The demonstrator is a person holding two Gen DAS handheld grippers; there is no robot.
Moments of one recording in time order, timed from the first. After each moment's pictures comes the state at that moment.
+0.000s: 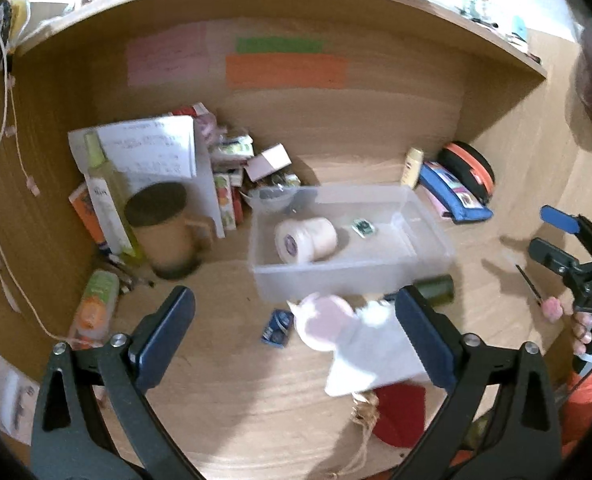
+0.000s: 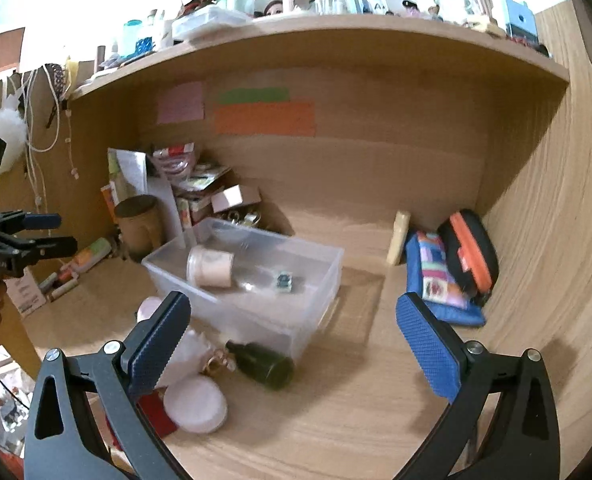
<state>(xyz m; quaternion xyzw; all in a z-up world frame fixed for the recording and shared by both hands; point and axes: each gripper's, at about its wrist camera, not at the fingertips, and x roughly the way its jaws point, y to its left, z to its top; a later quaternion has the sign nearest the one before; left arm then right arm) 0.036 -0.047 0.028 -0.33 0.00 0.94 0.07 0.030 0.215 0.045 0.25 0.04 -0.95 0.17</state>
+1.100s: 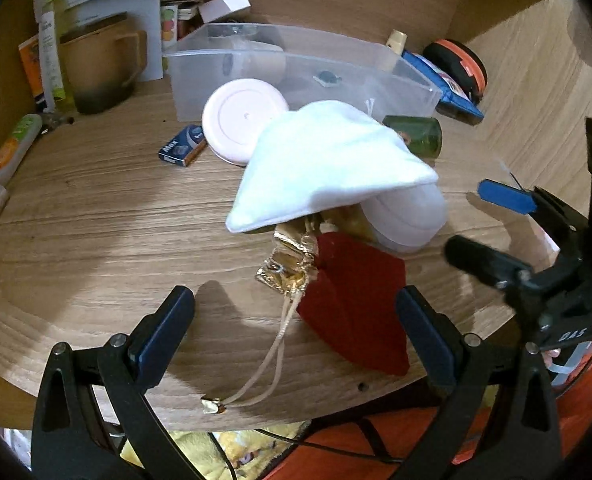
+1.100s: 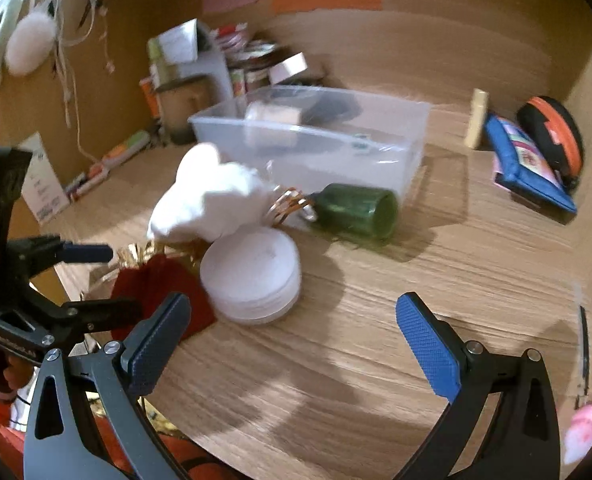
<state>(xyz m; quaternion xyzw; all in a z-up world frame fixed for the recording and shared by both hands) 0.070 0.013 -0.115 -0.45 -0.05 0.89 0.09 0.045 0.169 -0.079 0.37 0.07 -0.89 0.25</state>
